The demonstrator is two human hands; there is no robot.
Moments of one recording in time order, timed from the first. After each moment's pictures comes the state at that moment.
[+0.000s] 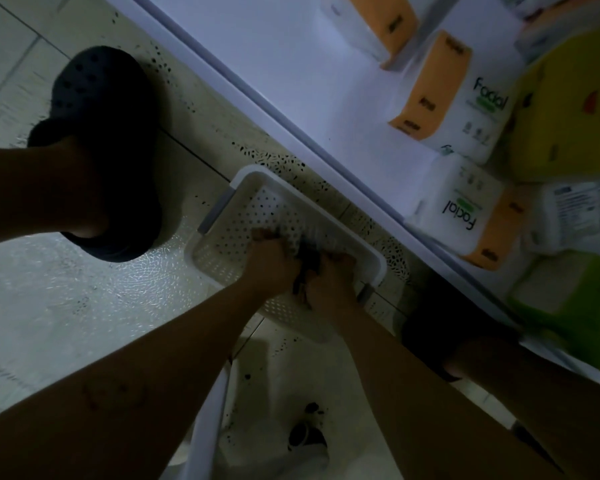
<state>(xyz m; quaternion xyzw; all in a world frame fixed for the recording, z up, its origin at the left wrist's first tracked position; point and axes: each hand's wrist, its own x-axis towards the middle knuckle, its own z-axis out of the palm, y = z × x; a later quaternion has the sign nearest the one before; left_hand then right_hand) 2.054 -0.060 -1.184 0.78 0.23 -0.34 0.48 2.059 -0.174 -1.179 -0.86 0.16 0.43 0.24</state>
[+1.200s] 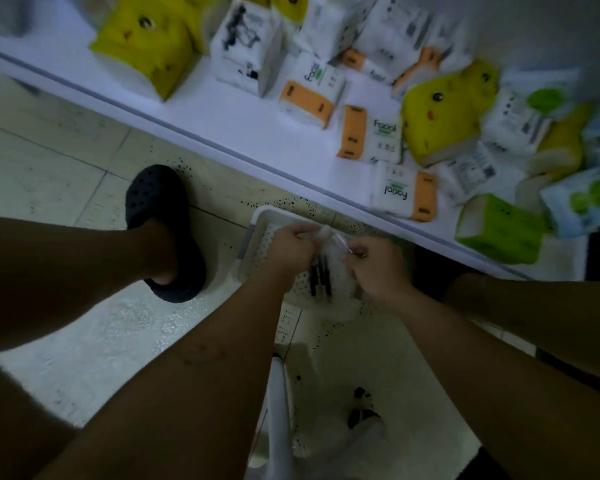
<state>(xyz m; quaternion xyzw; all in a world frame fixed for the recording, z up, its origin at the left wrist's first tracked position) 2.061 -0.033 -1.050 0.63 0.24 -0.30 0.68 2.044 -0.179 -1.031 -0.91 0.12 0.22 0.34</state>
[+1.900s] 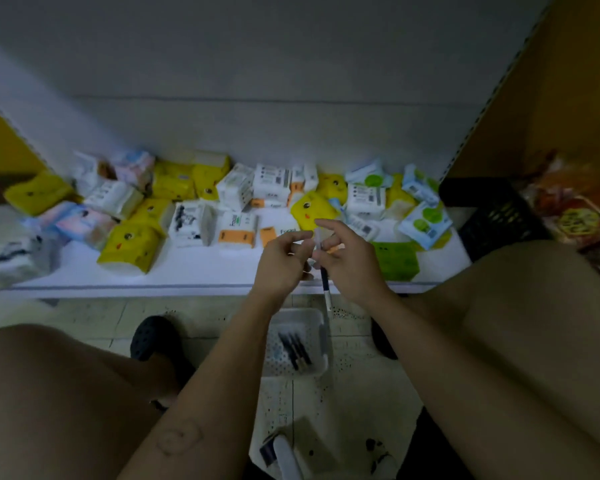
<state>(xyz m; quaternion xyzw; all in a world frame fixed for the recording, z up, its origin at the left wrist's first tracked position) 2.057 -0.093 -0.863 0.74 -0.06 -0.17 0.64 2.011 -0.216 -0.851 -0.85 0.08 -0.09 0.52</state>
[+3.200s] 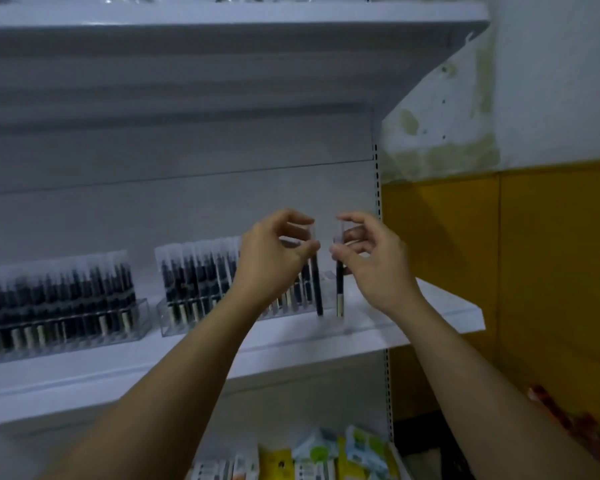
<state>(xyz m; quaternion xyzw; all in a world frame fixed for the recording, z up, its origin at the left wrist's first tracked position) 2.079 -0.284 -0.432 0.74 -0.40 0.21 0.50 2.018 -0.432 -0.464 -0.75 -0.04 -0.47 0.46</state>
